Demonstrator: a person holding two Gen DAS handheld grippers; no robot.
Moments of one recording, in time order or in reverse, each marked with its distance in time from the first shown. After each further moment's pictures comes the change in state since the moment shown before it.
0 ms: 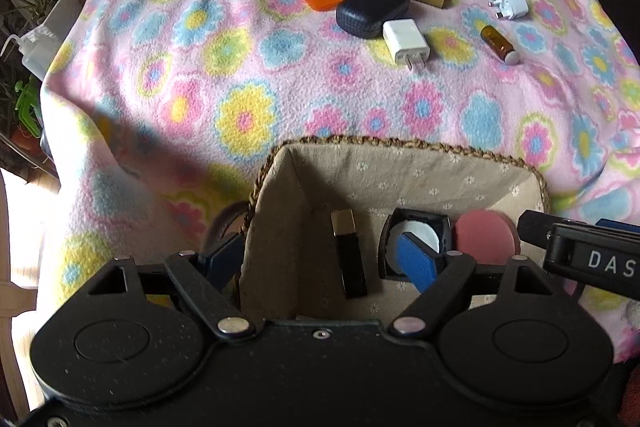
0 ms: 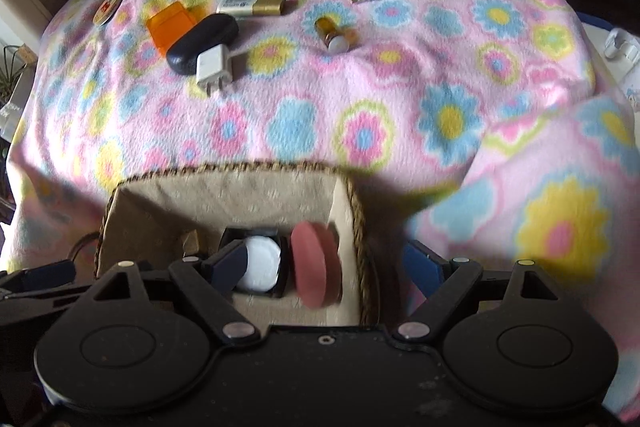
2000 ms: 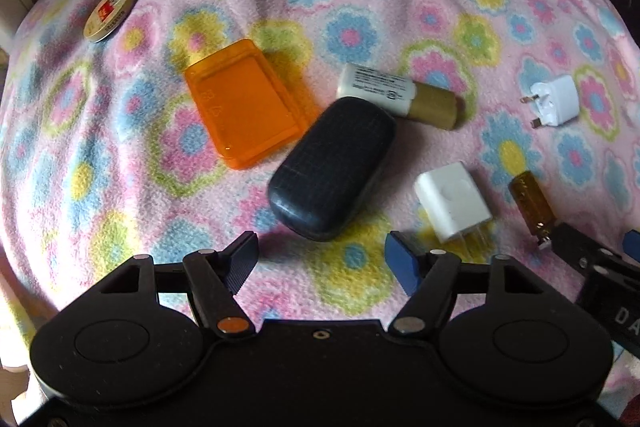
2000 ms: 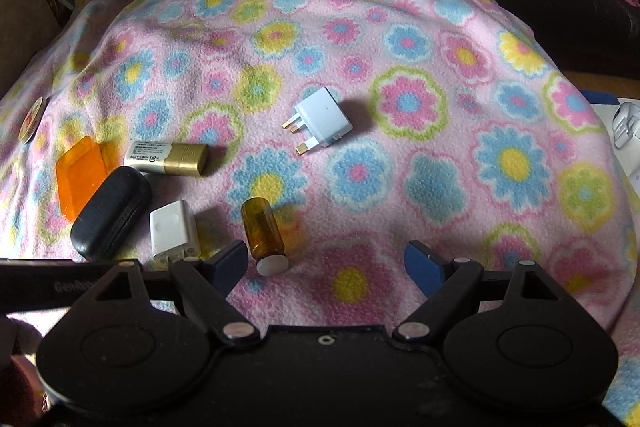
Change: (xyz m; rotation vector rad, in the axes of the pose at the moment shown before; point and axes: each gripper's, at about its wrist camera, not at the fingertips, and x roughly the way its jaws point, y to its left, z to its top) left arm 0.099 -0.038 0.152 0.018 0.000 0.003; right arm 0.078 -0.031 0.126 0.049 -0.199 -0.063
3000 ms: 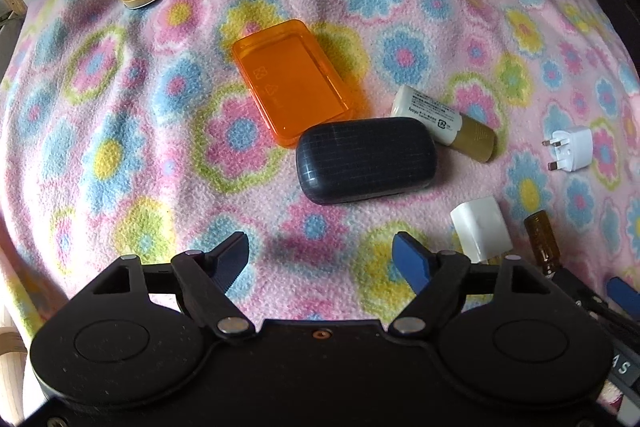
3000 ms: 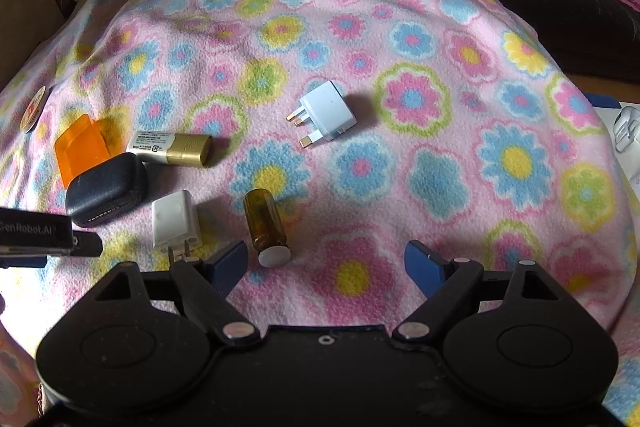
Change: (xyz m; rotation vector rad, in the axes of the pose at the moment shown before) left arm -0.003 0.034 0.009 -0.133 0.026 -0.067; right arm 0.002 0.002 -0.003 -0.021 0.013 0.000
